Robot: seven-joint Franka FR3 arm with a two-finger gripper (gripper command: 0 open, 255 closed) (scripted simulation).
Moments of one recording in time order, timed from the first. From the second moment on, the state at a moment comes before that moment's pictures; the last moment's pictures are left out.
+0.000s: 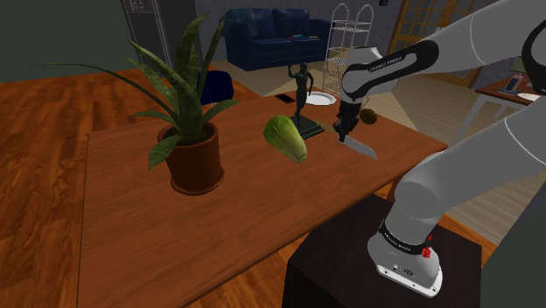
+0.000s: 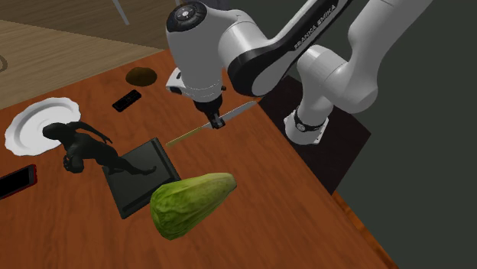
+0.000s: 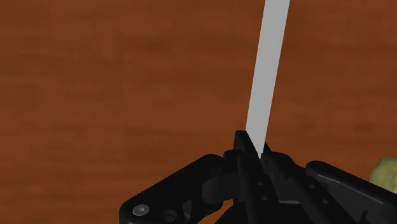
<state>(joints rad) -0.22 -0.49 -0.33 -2.62 -0.18 2.13 -0.11</state>
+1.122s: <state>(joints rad) -0.20 -0.26 -0.41 -2.29 -0.12 2.03 -0.24</state>
